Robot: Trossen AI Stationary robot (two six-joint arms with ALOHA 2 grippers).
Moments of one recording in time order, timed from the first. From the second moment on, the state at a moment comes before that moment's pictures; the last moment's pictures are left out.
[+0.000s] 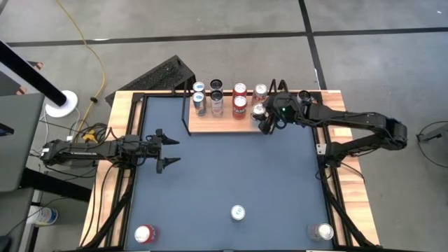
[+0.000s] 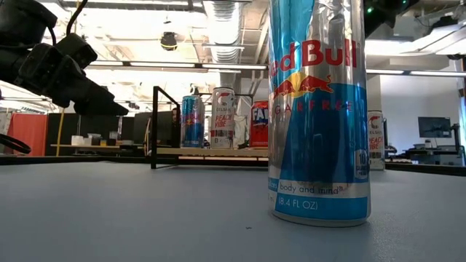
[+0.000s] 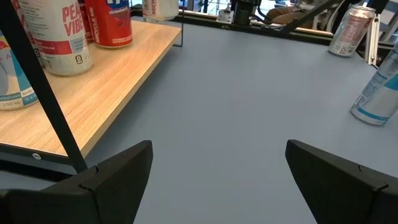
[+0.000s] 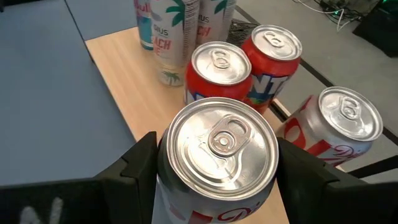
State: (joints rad) left arm 0.05 0.24 0.01 0.04 -0.09 -0.14; right arm -0.35 1.18 0.89 -0.31 0.26 0.05
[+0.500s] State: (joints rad) left arm 0.05 0.24 0.01 0.04 -0.09 -0.14; right arm -0.36 1.20 0.89 -0.31 0.31 0.09
